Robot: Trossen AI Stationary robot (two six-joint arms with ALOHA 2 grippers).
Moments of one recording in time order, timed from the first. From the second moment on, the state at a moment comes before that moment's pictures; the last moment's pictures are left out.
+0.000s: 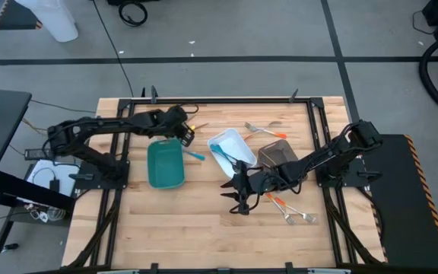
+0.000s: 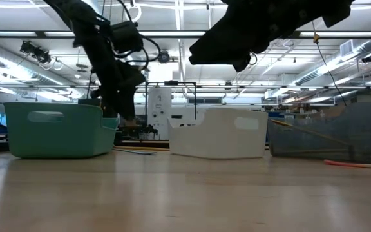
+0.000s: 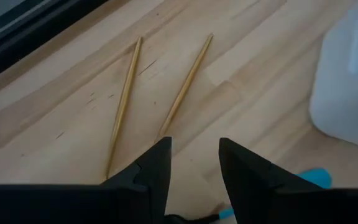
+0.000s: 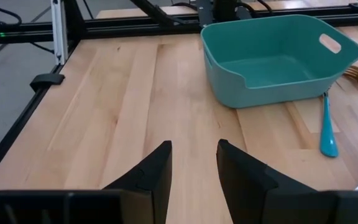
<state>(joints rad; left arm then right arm) 0.43 1.44 0.85 -0.41 -0.24 -0.37 0.32 1.63 0.86 0.32 0.26 0.19</state>
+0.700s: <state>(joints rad) 0.51 1.78 1.06 -0.52 -0.18 -0.23 0.37 1.63 0.86 0.32 0.27 0.19</state>
